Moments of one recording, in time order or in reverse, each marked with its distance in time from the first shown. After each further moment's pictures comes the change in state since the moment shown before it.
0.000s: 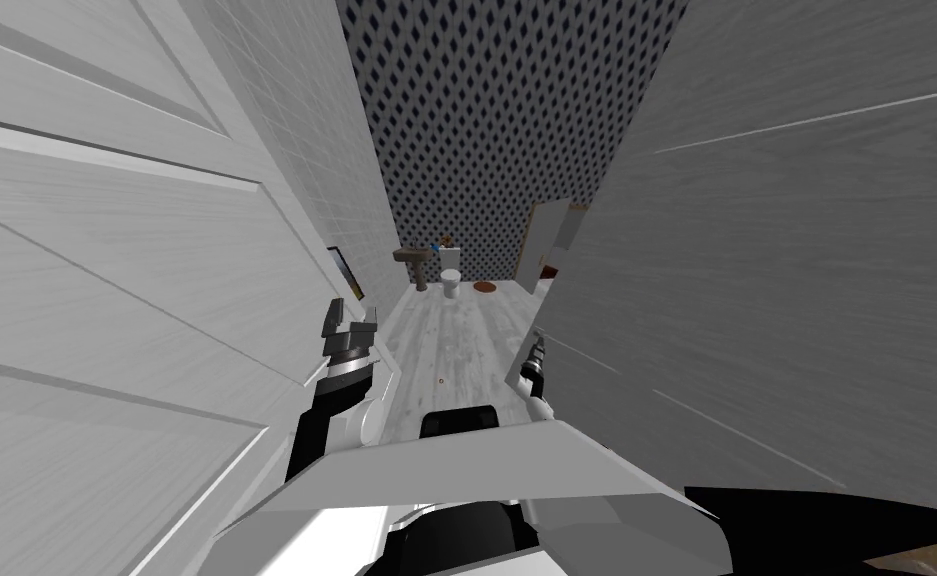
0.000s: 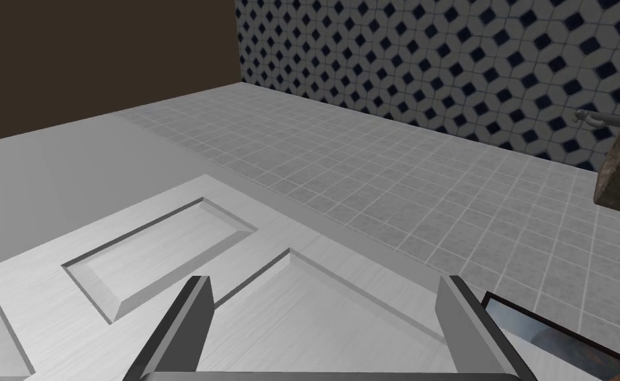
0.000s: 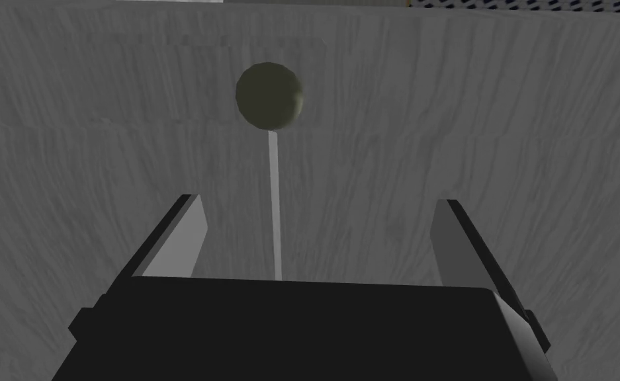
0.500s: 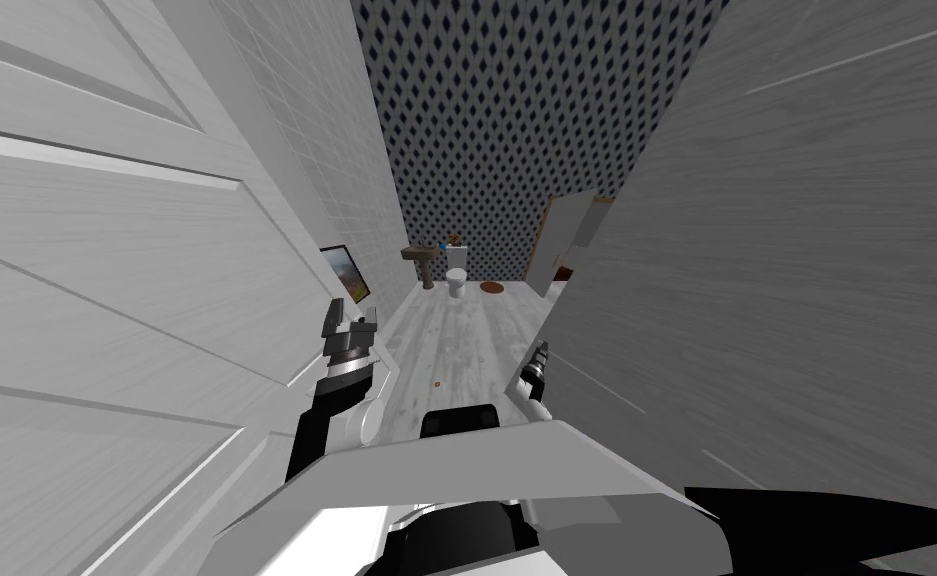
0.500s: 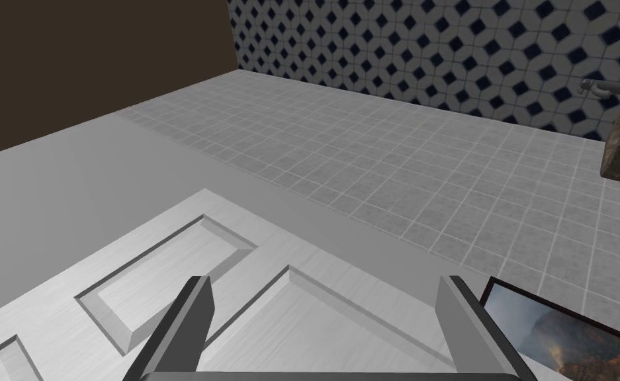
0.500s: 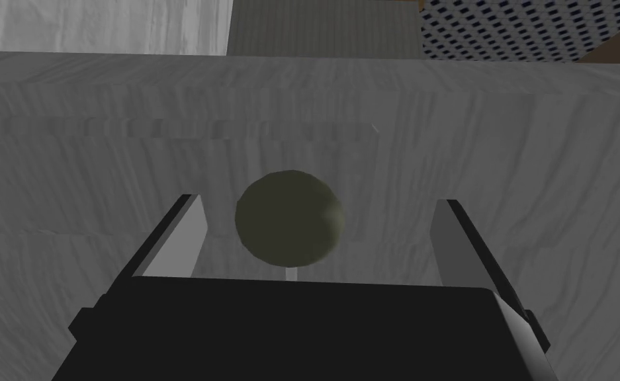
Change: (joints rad) arm 0.004 0.032 -0.051 0.006 -0.037 -0.052 0.034
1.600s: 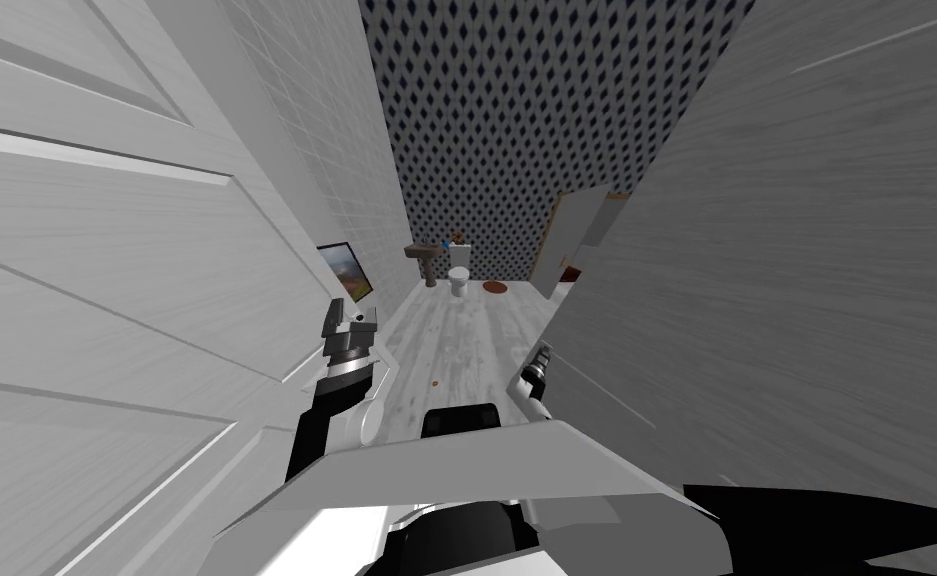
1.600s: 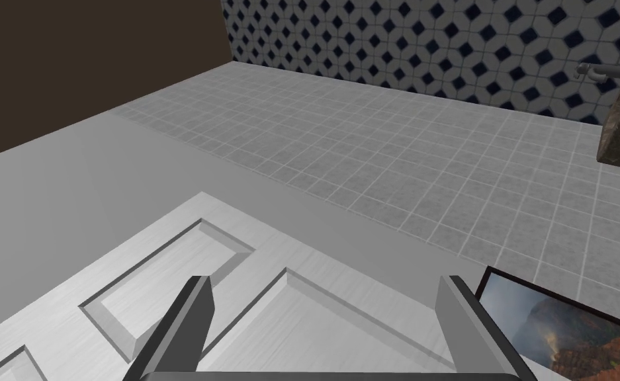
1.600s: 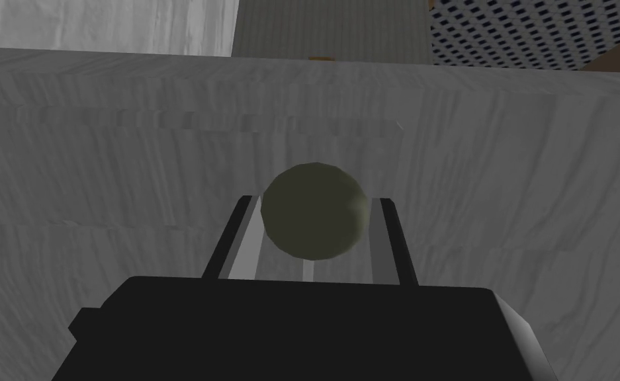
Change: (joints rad) arm -0.025 -0.008 -0.026 0.045 -0.038 -0.028 0.021
